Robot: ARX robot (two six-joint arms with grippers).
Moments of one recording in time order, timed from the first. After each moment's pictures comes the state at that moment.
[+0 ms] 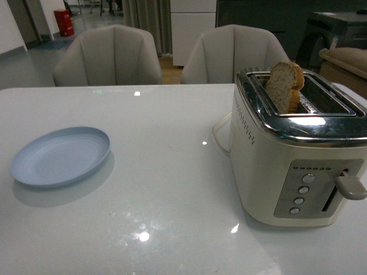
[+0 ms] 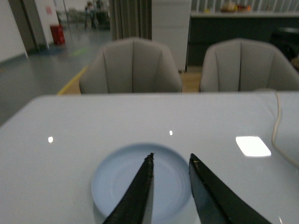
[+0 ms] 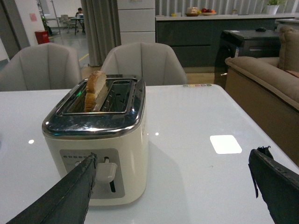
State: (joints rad) left arm 0.00 1.34 0.22 1.12 -0.01 -0.02; right arm 0.00 0.00 0.01 0.00 0.00 0.01
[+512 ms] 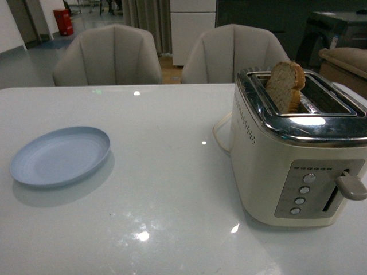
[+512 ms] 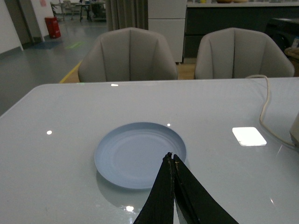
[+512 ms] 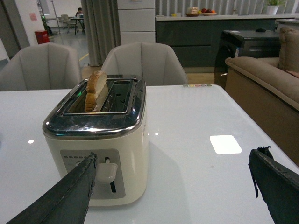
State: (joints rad) left arm 0.00 1.02 0.06 0.93 0.00 -0.02; right arm 0.00 0.00 0.01 0.00 0.00 0.01
